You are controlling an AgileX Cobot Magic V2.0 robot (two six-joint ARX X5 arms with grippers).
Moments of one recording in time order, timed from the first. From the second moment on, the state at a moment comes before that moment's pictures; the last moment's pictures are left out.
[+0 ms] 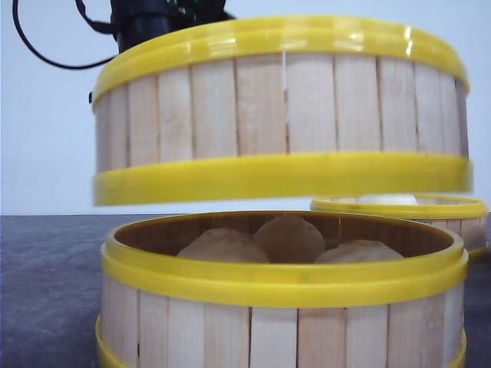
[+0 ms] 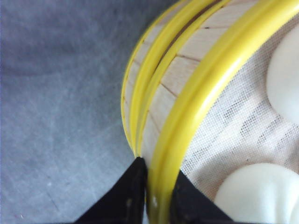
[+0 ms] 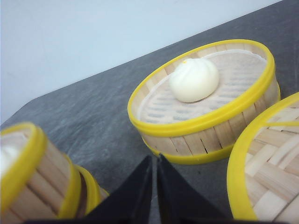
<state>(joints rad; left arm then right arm) -0.64 1.86 1.68 -1.33 0.22 -0.04 0.14 0.00 0.03 -0.14 -0.24 0.48</state>
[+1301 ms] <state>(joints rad) -0.68 1.88 1.68 -1.37 0.09 -0.05 0.14 0.00 0.03 -0.14 -0.24 0.49</state>
